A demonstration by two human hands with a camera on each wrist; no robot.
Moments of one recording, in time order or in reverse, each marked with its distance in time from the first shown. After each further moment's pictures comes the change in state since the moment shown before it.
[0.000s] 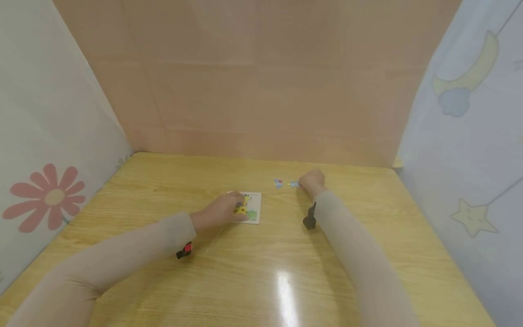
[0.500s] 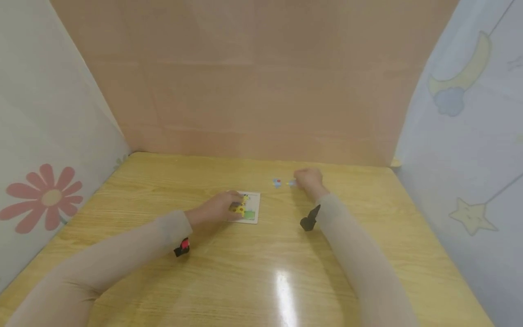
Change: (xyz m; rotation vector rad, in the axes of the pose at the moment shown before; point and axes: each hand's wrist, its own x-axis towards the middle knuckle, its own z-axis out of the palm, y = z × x) left_hand -0.001 -0.003 -0.011 -0.125 -0.087 -0.025; right_hand -0.026 -0.009 -0.006 0.148 -0.104 -0.089
